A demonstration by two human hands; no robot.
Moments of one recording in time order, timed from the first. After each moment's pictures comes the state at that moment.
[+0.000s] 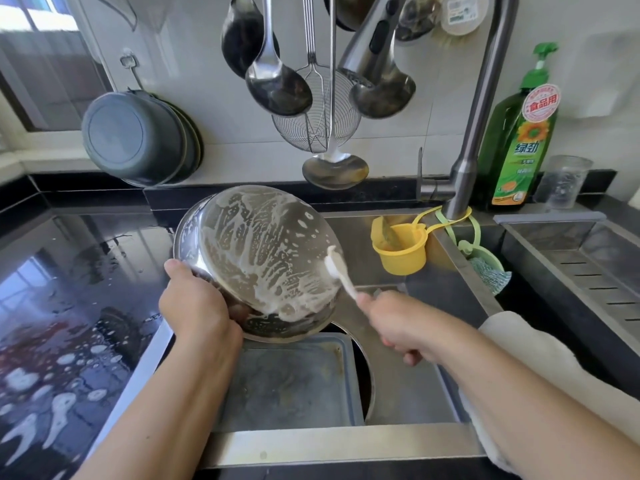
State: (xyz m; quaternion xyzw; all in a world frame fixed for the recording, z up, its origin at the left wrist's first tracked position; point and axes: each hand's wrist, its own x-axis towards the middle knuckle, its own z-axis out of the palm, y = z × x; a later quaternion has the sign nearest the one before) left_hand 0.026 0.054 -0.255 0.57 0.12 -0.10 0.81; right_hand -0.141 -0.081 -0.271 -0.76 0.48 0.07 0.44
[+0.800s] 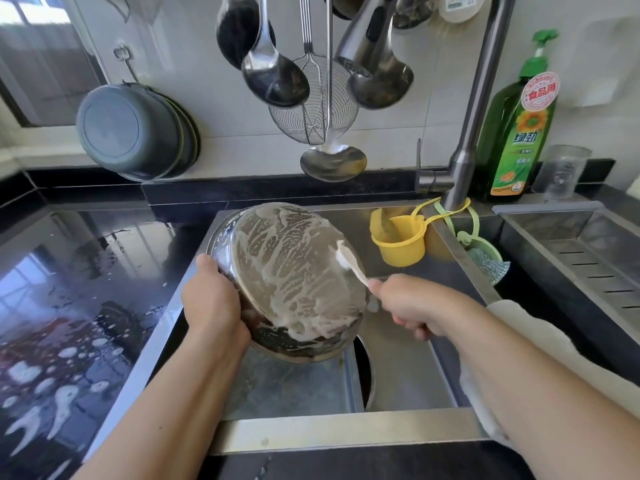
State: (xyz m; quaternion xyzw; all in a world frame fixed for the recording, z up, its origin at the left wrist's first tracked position) left_hand 0.020 0.048 -0.263 0.64 0.08 -0.14 0.75; right_hand -0.143 -0.096 -0.260 -0.73 0.52 0.08 0.44
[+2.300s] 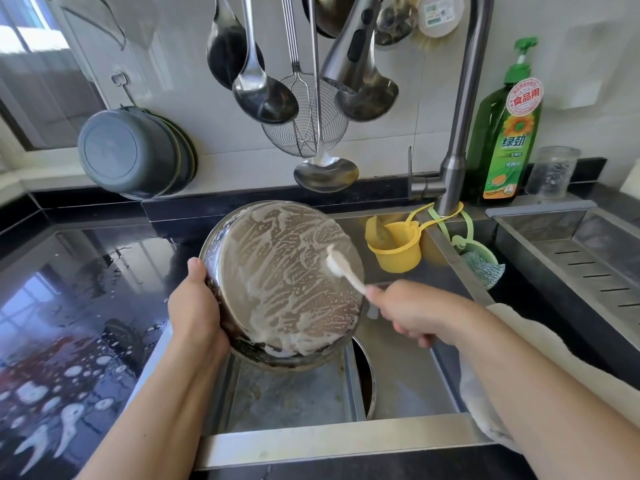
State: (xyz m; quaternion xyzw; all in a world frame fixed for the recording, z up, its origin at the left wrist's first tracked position) left_hand 0.049 0.055 -0.273 0.60 0.03 -0.18 0.78; right_hand -0.156 -0.110 -0.265 -0.76 0.51 0.06 0.41
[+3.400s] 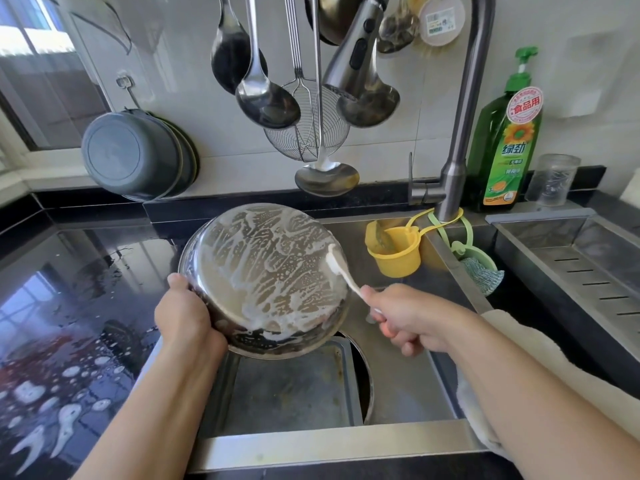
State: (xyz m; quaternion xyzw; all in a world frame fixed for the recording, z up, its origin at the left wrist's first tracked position) left_hand 0.051 0.058 -0.267 0.57 0.14 -0.16 0.79; right_hand -0.154 -0.104 -0.263 -0.69 0.46 0.05 0.56
